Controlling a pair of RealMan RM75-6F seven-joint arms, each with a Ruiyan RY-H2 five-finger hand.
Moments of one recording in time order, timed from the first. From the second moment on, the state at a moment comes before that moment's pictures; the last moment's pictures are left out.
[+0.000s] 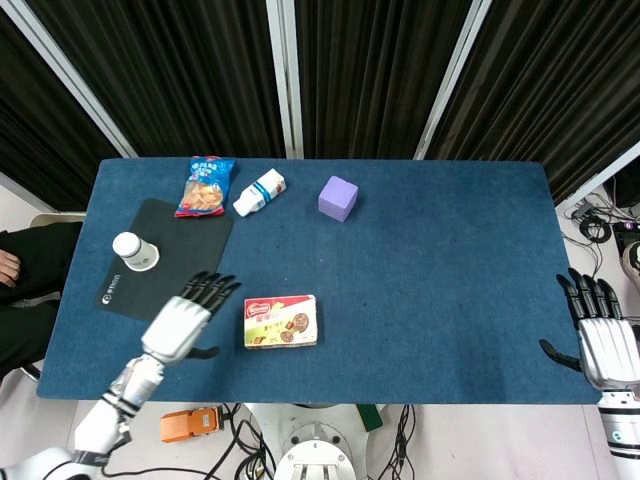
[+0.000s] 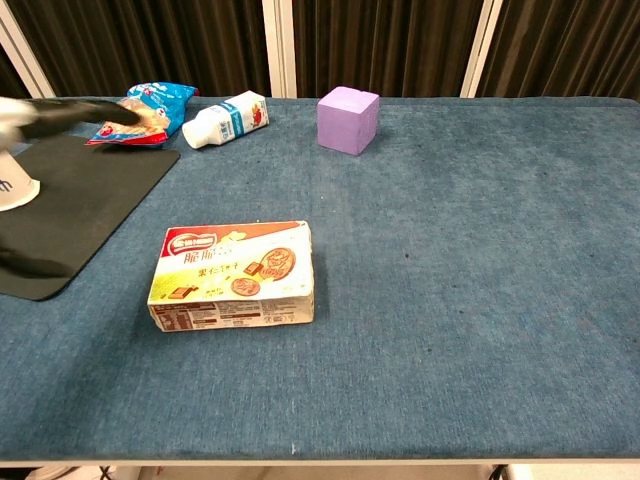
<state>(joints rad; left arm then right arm) -0.38 -1.30 -0.08 -1.91 1.50 1.08 0.40 0.07 -1.12 0.05 -1.57 -1.54 1.51 -0.01</state>
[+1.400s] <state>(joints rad) -1.07 -1.83 -0.36 -1.88 0.12 1.40 1.21 0.09 -1.14 0.05 -1.49 -1.51 1.44 0.07</state>
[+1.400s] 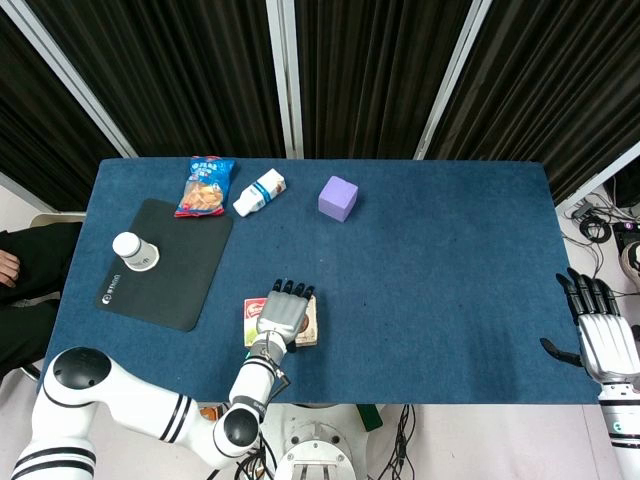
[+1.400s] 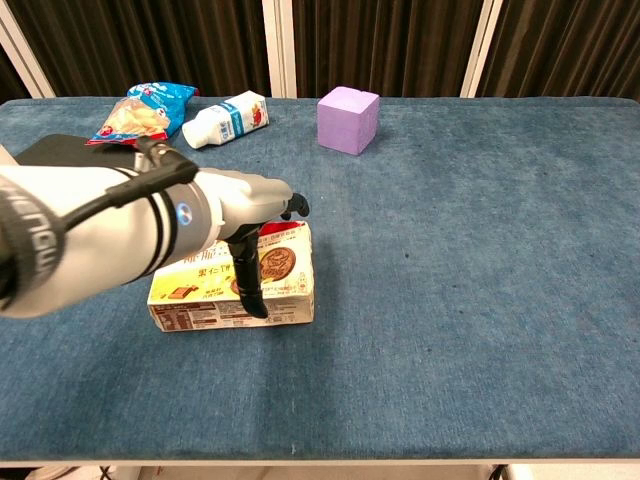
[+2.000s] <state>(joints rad) -1.06 -1.83 -0.35 -1.83 0.22 1.35 1.07 0.09 -1.15 0.05 -1.47 -1.50 1.44 0.10</state>
